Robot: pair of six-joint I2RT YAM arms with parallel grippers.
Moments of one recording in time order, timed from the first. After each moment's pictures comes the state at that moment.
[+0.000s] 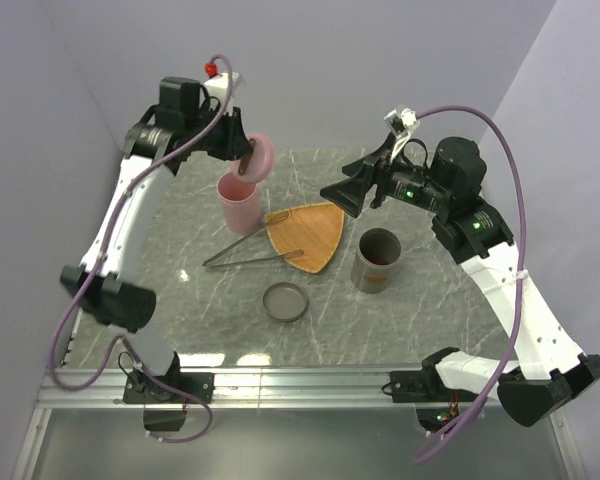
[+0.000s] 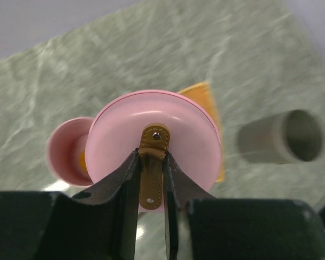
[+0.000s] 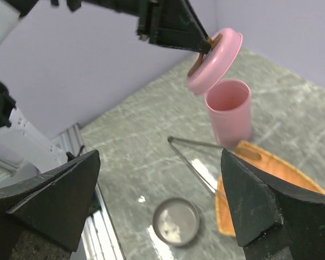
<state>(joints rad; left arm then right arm) -0.29 1.62 1.96 -0.78 0.41 -0.11 0.44 1.16 1.42 -0.30 -0.62 0.28</state>
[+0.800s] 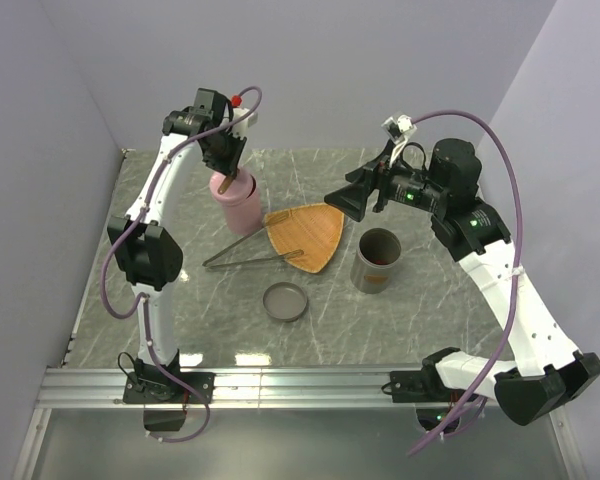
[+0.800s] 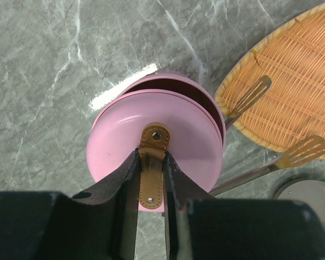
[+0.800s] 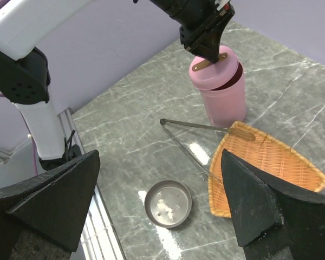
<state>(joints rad) -0.25 2.09 2.26 -1.14 0.13 0.22 0.38 1.17 1.38 -0.35 -0.68 0.22</state>
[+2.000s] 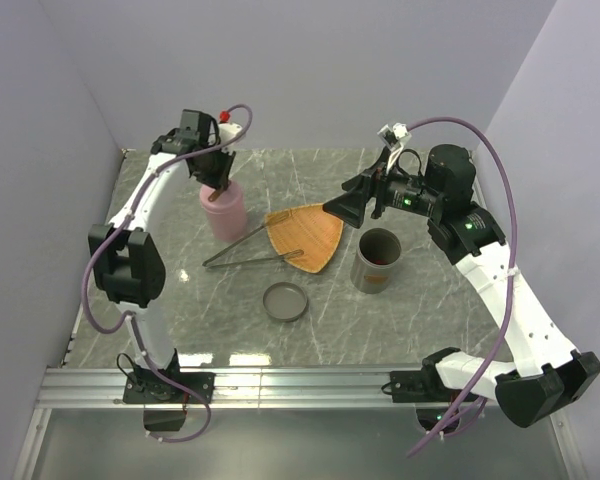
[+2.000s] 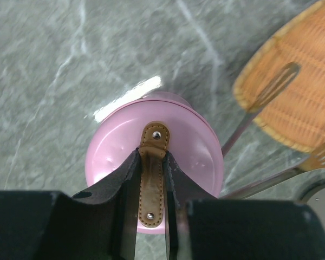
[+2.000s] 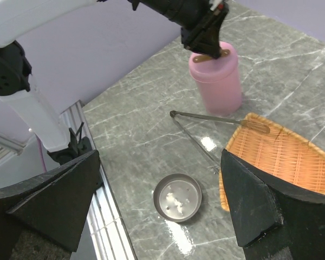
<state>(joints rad) -0.20 1.92 1.85 -0.85 0.17 0.27 0.38 1.16 1.32 -0.33 -0.72 0.25</state>
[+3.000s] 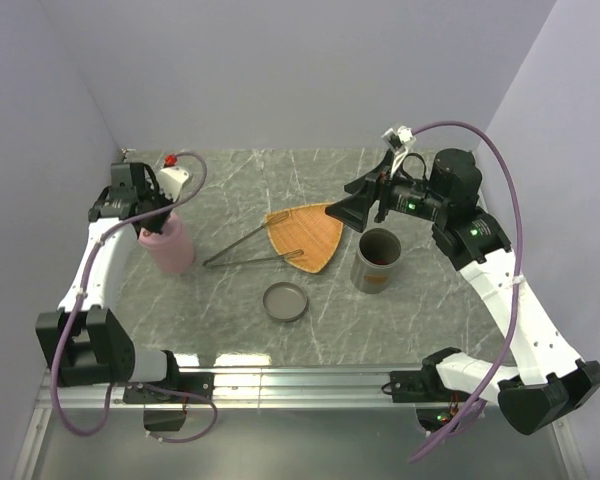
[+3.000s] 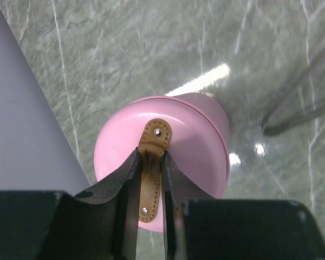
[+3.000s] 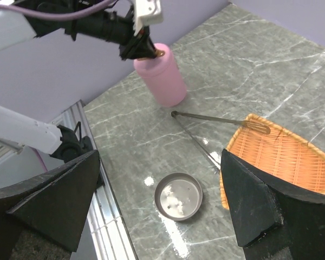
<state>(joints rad) 0.09 1.39 1.19 -0.66 0.12 0.60 0.38 1.12 1.30 -0.33 -0.72 0.25</state>
